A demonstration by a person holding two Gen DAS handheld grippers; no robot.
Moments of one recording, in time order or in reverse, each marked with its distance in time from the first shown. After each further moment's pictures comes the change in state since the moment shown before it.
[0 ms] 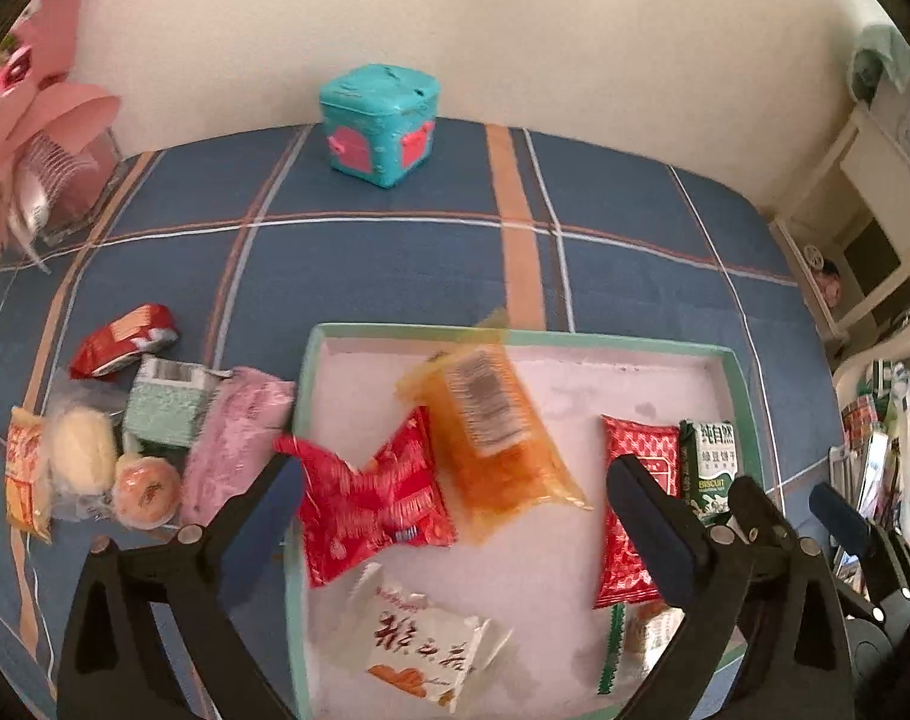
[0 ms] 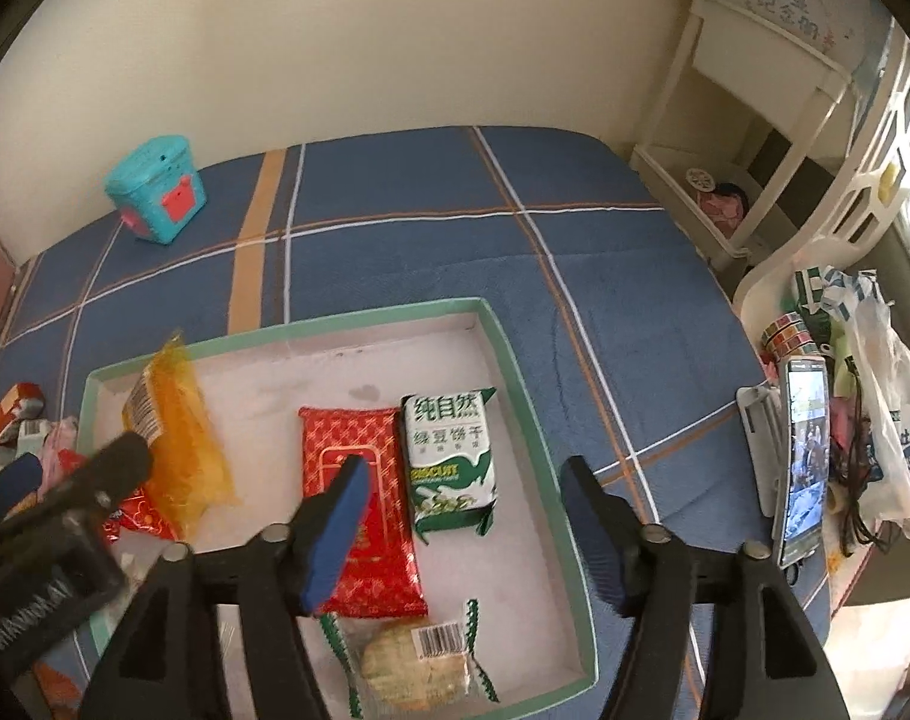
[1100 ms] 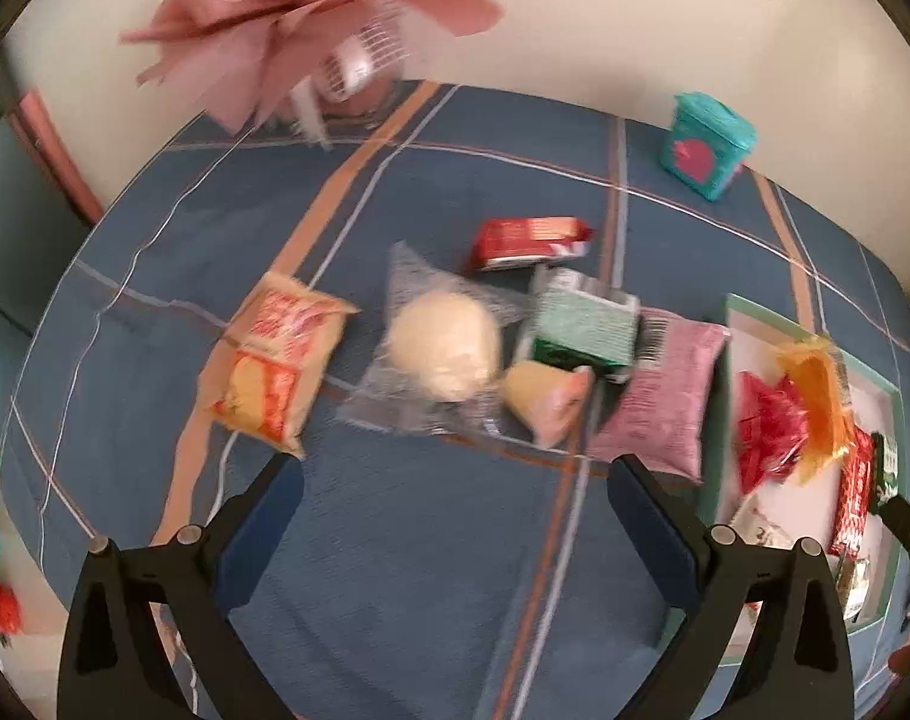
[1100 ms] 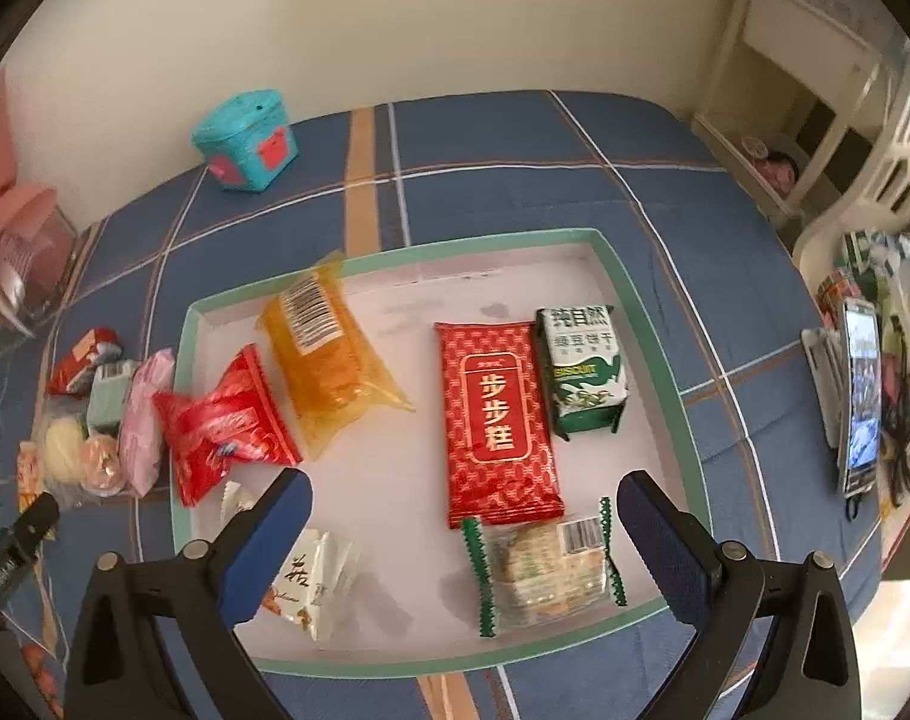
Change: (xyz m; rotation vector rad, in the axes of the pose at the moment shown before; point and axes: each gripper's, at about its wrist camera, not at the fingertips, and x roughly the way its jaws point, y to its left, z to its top) left arm -0.043 0.192 -0.061 -0.245 -0.008 0.267; right arm -0.024 0.053 -0.034 -0.003 0.064 0.116
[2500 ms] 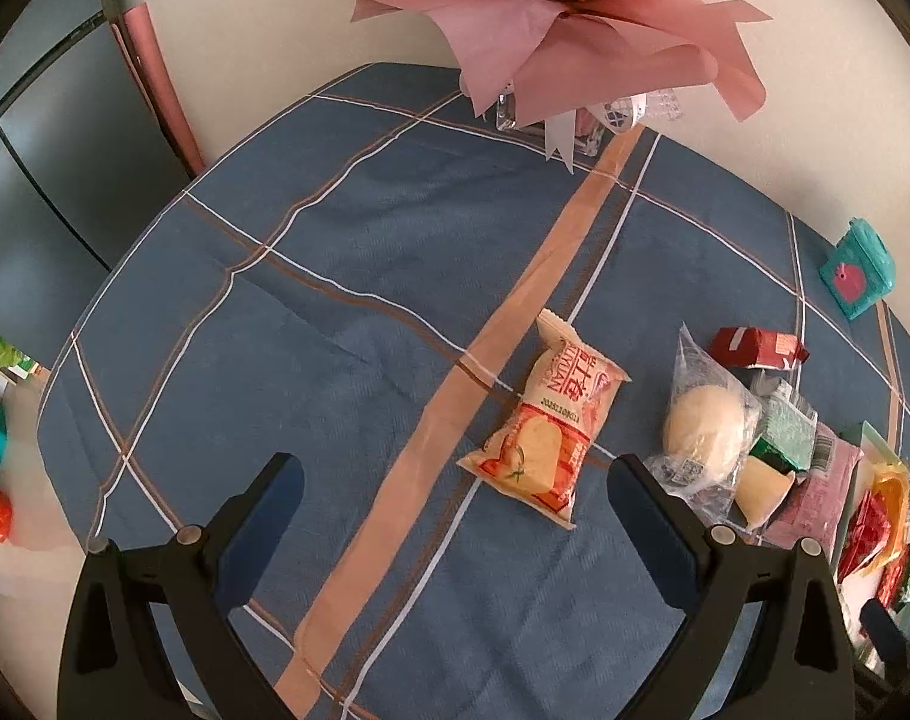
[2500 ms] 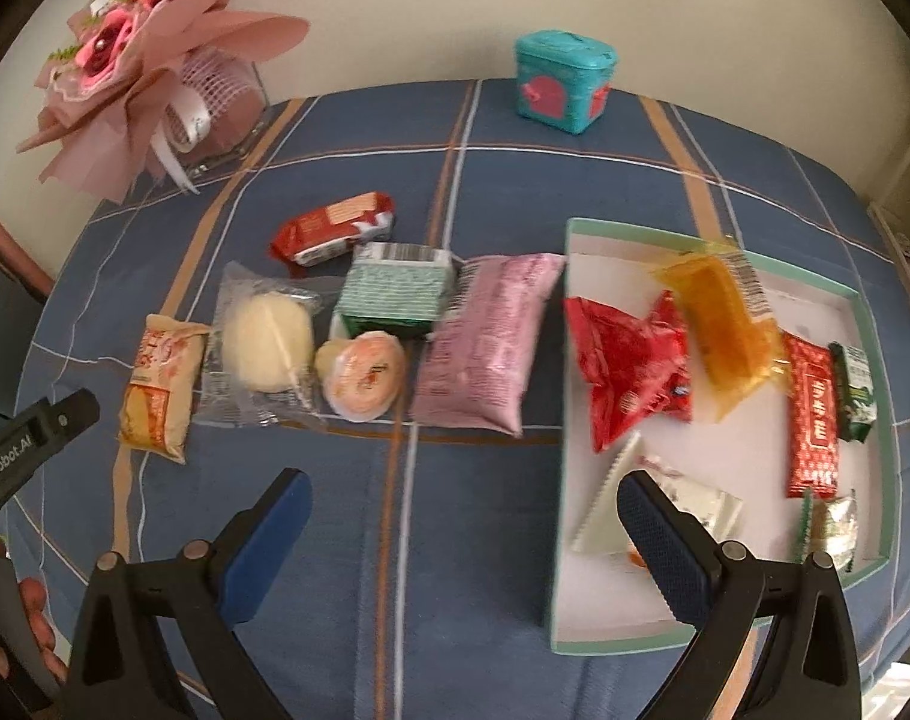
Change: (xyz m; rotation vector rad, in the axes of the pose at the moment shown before) left arm 0.013 0.134 0.025 -0.220 0.004 0.107; right arm -0.003 0.197 -0.046 -0.249 0.027 0.181
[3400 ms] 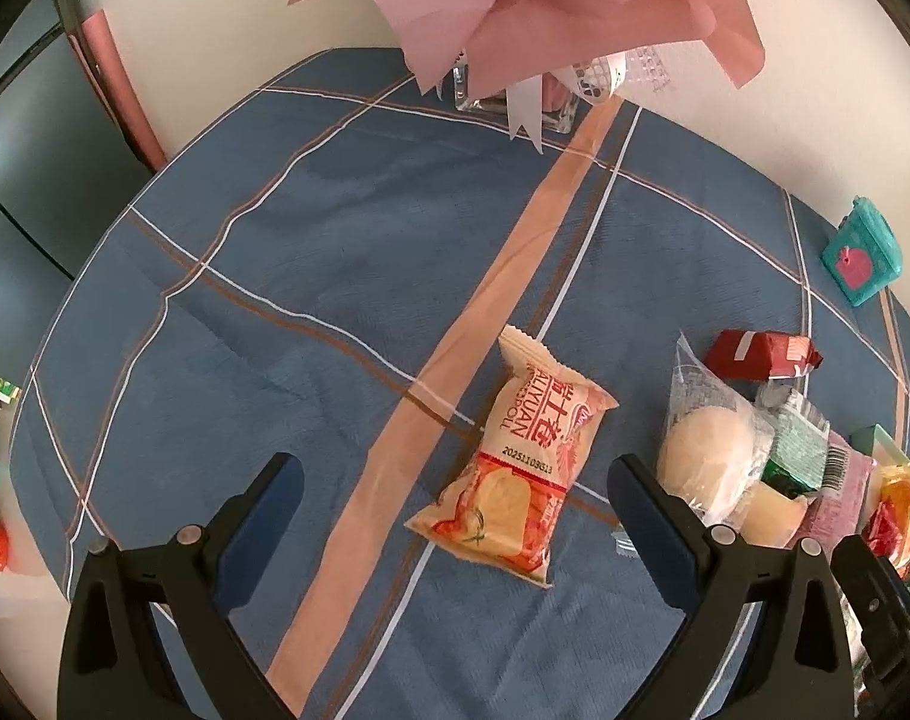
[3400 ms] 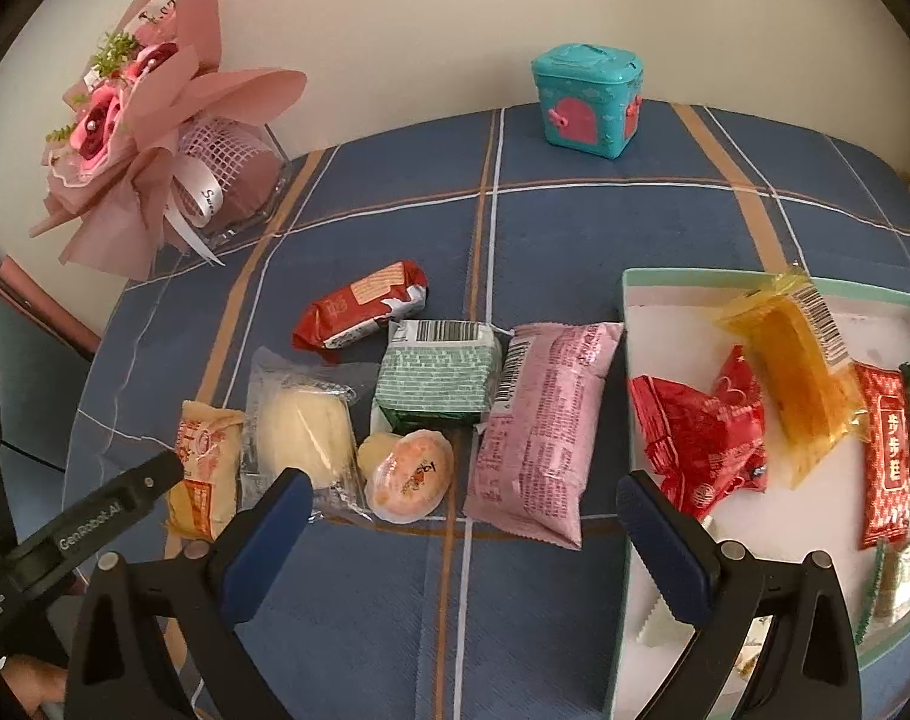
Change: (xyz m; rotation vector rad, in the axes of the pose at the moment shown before) left arm 0.037 -0.021 0.019 0.066 0.035 -0.031; right arm 0.021 -0.006 0.032 0.085 -0.075 0.155
